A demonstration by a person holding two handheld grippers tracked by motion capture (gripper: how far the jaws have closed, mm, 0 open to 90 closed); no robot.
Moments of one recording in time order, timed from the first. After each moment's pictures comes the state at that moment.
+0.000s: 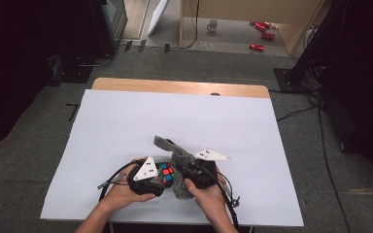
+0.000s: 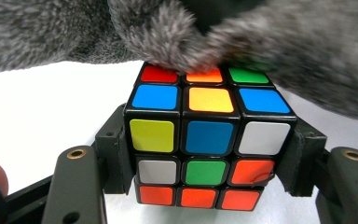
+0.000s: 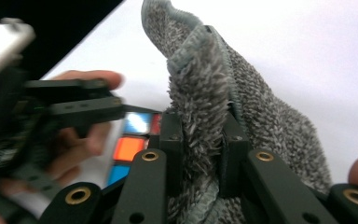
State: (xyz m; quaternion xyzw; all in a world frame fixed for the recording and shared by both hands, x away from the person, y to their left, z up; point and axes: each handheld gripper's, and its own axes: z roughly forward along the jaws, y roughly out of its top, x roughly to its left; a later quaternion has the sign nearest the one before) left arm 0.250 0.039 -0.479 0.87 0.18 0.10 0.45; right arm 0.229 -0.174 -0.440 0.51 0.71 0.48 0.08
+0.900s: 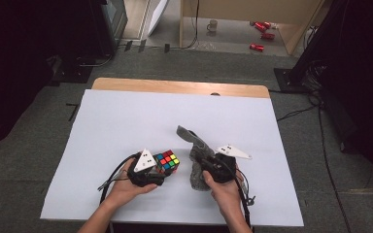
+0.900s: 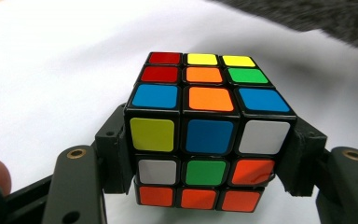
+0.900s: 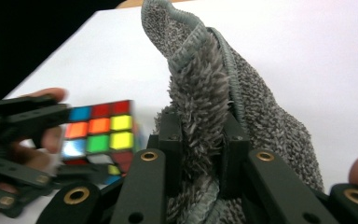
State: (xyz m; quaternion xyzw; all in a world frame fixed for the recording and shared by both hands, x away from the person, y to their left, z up) left arm 0.271 0.042 -0.490 0.83 0.28 0.14 0.46; right arm 0.240 -0.226 -0.440 0.56 0.67 0.48 0.14
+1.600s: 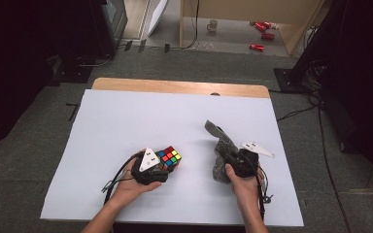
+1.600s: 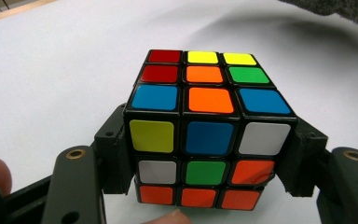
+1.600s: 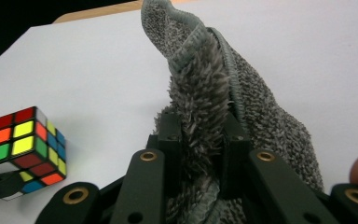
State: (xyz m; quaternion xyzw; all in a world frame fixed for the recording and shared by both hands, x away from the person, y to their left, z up) left arm 0.272 0.029 -0.494 0.83 0.28 0.18 0.45; right arm 0.253 -0.288 -0.454 0.61 0.63 0.45 0.18
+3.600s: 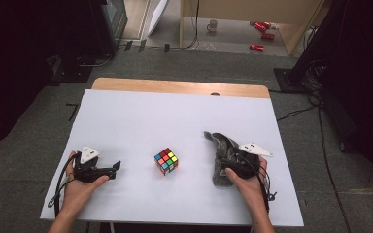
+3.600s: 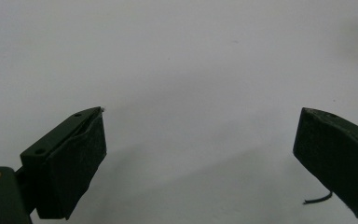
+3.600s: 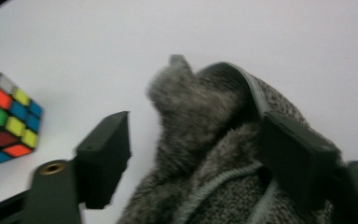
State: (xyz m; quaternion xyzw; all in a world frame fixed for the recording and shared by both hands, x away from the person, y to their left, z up) left arm 0.275 0.182 -0.491 0.77 0.49 0.21 0.36; right arm 0.256 -0.297 -0.463 0.56 0.68 0.43 0.20
